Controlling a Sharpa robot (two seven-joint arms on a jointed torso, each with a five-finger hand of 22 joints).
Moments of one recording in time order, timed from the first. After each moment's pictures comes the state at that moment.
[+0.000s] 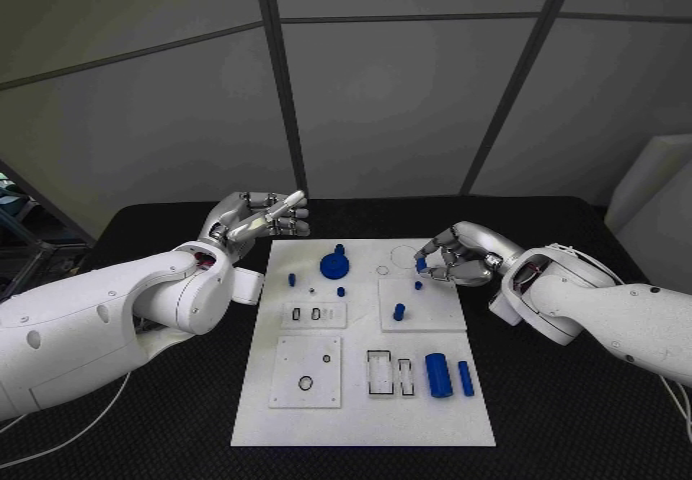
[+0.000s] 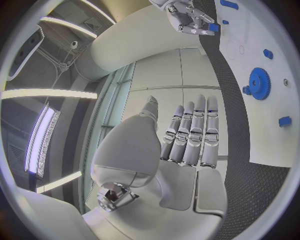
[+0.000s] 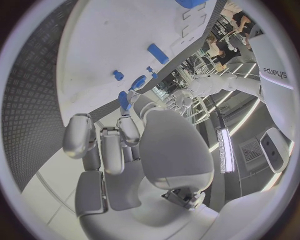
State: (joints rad) left arm 1.18 -0.92 0.07 1.59 -0.16 -0.41 0.36; left_hand 1.32 0.01 -0.03 0.16 0.05 0.94 0.22 0.12 0.07 1.05 0.16 0.13 0.09 1.06 0.12 0.28 0.29 0.19 0.86 0.23 0.41 0.18; right arm 1.19 -0.88 0.02 1.51 -1.18 -0.34 0.05; right_hand 1.38 -0.03 0.34 0.01 0.22 1.03 0.13 0.16 0.08 1.33 0.04 1.25 1.22 1.46 -0.02 1.49 1.31 0.08 1.34 0.08 1.35 1.18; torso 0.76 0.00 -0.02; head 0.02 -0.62
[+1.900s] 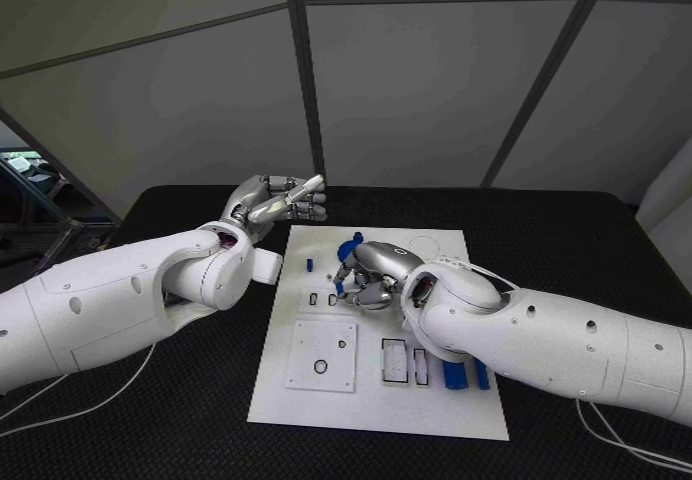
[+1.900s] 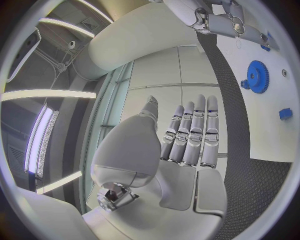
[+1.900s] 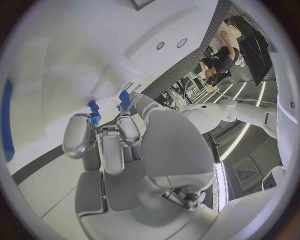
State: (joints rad) left arm 1.18 -0.90 0.07 1.55 -0.16 -0.41 0.36; left_hand 1.32 0.01 -0.03 0.16 0.05 0.94 0.22 0.12 0.07 1.05 0.16 0.13 0.09 1.06 0.12 0.28 0.29 0.19 0.86 0.23 0.41 0.18; right arm 1.18 -0.50 -0.04 1.51 -1.45 -0.32 -0.27; right_hand 1.35 -0.05 0.36 0.02 0.19 1.03 0.13 0.16 0.08 1.32 0.04 1.24 1.21 1.46 -0.02 1.49 1.31 0.08 1.34 0.08 1.35 1.18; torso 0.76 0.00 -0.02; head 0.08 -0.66
